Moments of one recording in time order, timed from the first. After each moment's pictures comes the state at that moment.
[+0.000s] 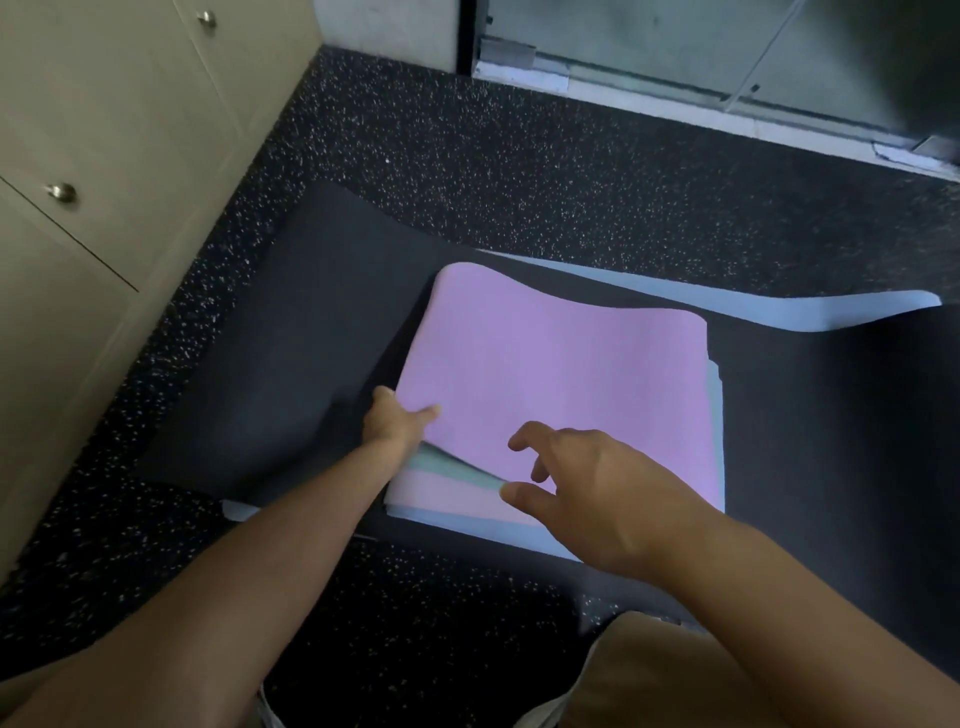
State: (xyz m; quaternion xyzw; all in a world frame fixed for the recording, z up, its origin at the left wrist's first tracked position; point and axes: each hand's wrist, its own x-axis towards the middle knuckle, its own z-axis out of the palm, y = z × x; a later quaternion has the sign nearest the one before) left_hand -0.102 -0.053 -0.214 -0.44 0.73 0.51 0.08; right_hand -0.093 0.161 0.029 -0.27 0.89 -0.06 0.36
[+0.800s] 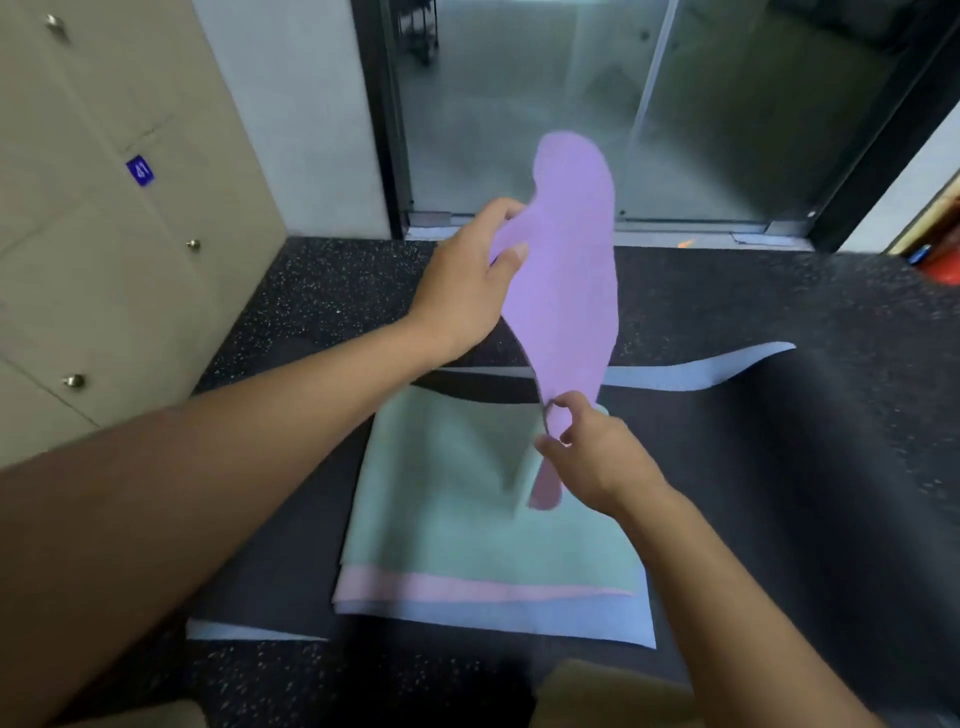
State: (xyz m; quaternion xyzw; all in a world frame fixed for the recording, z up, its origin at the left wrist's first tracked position) left_hand -0.205 0.126 0.157 0.07 0.87 0.43 -0.21; right_hand -0.144 0.308 0.093 -0.05 0.94 -0.27 0.19
